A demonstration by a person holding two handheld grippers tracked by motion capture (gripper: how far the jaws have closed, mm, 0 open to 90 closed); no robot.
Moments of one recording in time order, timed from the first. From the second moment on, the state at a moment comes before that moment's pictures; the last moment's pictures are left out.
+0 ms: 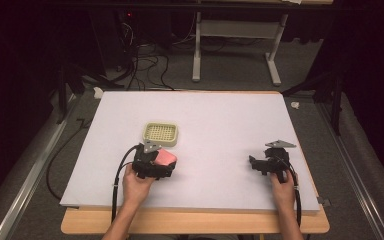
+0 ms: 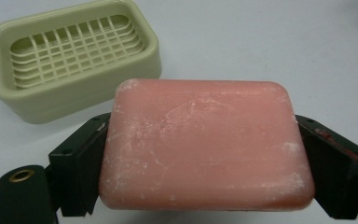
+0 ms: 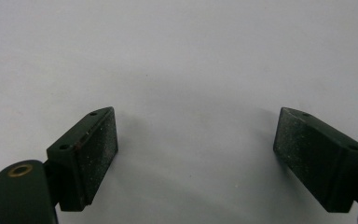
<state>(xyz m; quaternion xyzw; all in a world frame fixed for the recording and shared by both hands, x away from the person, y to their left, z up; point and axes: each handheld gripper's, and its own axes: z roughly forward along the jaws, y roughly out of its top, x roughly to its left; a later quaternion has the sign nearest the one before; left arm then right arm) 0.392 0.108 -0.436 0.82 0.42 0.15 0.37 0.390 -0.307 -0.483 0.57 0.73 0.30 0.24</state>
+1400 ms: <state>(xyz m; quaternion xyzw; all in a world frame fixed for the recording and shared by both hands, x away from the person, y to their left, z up) 0.464 0.110 -0.412 0.80 0.47 0.17 0.35 0.390 -0.307 -0.483 0.57 0.73 0.30 0.24</state>
